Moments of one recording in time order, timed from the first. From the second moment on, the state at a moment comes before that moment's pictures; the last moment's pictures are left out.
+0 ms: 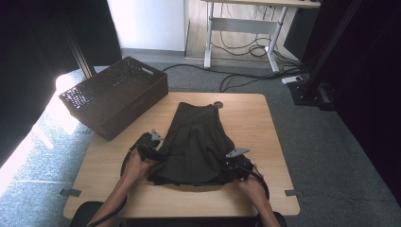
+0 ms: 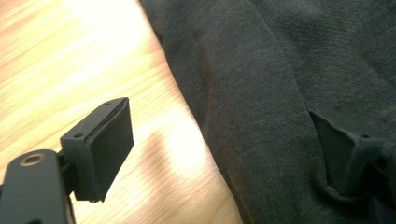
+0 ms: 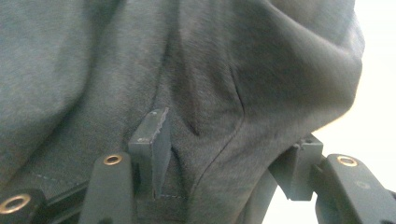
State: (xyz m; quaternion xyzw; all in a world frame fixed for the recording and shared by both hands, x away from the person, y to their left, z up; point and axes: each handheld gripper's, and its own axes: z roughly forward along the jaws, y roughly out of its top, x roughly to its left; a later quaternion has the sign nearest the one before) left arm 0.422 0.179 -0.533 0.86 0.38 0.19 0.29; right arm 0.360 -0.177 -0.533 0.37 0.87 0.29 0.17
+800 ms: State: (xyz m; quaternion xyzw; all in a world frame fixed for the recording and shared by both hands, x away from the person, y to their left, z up) left arm 0.361 0.253 -0.496 0.83 0.40 0.19 0.35; right arm 0.350 -0.214 -0.488 0.41 0.82 0.35 0.19
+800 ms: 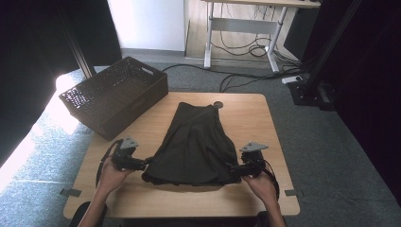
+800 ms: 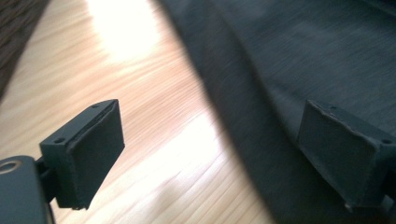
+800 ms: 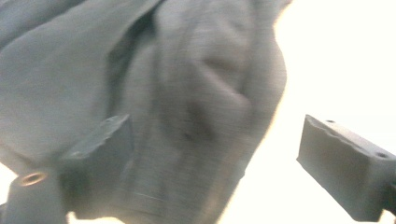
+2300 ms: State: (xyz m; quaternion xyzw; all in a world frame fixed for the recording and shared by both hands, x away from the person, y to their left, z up) left arm 0.372 0.269 -0.548 0.84 0.41 0.15 0.32; right arm 0.369 -0.289 -0.557 0.52 0.76 0.33 0.21
